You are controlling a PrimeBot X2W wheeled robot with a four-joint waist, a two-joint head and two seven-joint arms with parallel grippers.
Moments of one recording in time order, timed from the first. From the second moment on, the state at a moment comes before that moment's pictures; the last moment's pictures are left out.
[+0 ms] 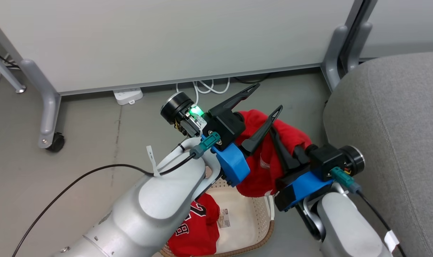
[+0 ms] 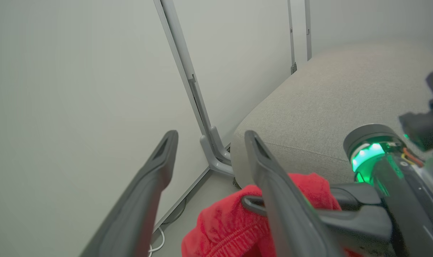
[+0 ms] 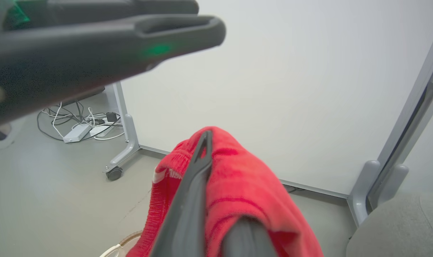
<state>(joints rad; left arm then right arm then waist) -0.91 0.05 -0.95 0.60 -0.38 -0.04 -0.26 -0.43 -0.05 0.32 0.46 0.05 0.13 -0.26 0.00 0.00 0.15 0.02</state>
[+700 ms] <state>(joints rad) -0.97 0.05 -0.98 0.60 -0.36 -0.05 -0.26 -0.49 -0.11 0.05 0.32 0.05 0.13 -0.26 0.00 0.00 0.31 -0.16</state>
